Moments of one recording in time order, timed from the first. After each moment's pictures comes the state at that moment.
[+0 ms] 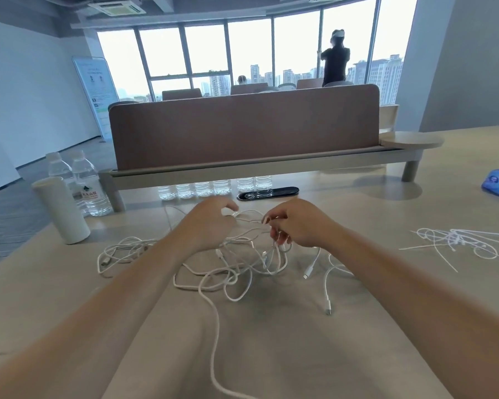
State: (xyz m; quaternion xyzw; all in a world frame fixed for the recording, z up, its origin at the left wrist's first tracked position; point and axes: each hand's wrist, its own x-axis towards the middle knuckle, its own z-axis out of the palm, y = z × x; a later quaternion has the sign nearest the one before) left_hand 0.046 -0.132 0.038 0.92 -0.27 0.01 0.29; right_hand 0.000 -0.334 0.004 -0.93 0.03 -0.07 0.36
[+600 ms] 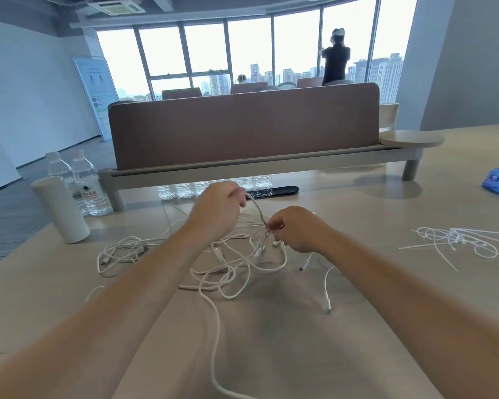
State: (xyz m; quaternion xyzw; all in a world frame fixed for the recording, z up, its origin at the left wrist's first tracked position) left_hand 0.041 -0.153 0.046 0.87 -0.27 0.07 0.42; right_hand 0.010 -0.333 -0.008 -0.98 0.09 -0.03 0.20
